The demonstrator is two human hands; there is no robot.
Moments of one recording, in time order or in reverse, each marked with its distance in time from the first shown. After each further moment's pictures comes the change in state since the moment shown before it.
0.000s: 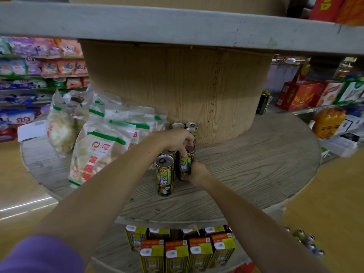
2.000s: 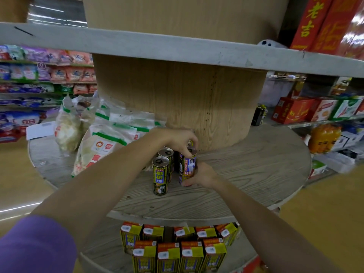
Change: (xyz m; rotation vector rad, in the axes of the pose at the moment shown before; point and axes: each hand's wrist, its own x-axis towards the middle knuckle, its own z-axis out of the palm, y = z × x) left_hand -0.036 0.053 -0.029 0.092 -0.023 0.045; right_hand -0.079 -0.012 -0.079 0.179 -0.086 -0.145
